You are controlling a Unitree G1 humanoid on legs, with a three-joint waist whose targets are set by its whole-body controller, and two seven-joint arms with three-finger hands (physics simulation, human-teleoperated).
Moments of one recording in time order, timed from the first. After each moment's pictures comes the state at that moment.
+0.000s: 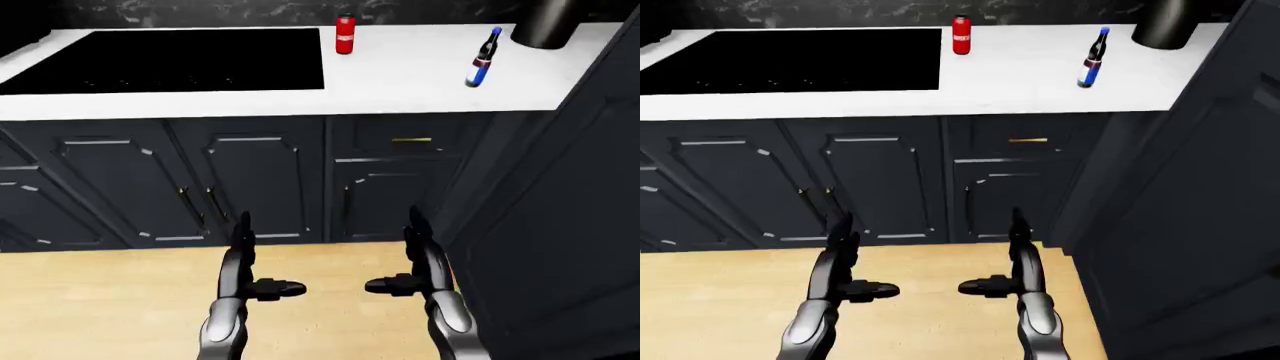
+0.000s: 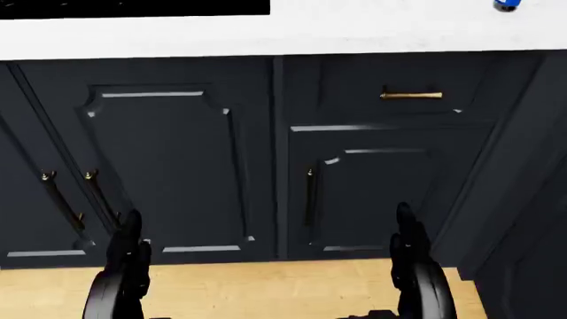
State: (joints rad) left arm 0.03 0.02 0.04 0.09 -0.01 0.06 -0.04; right arm 0.03 -0.01 -0.04 0.09 0.01 0.06 0.04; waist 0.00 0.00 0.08
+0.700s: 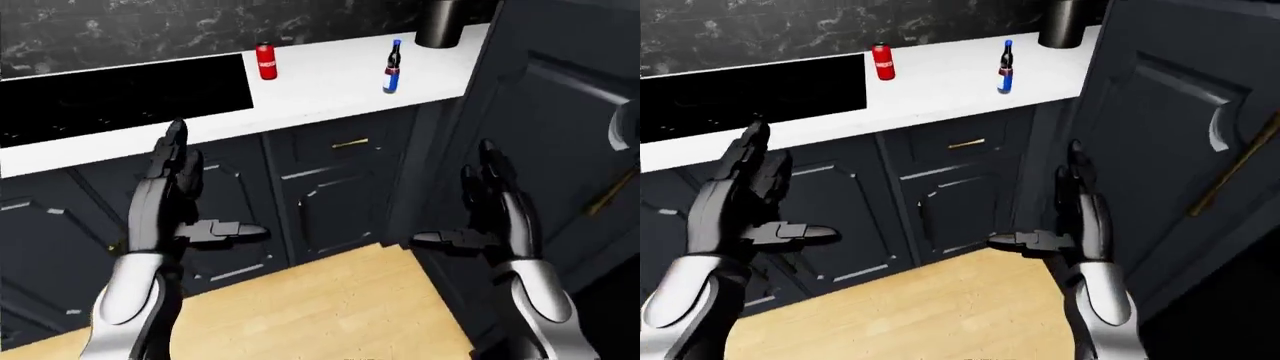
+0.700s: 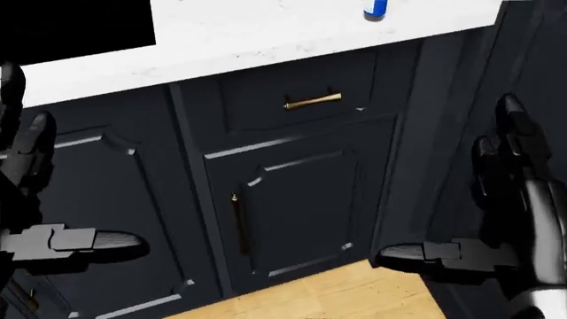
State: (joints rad) left arm -0.19 0.13 0.26 -0.79 -0.15 0.85 -0.07; right arm -0.05 -0.08 -0.22 -0.69 0.13 0.65 0.01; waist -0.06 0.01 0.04
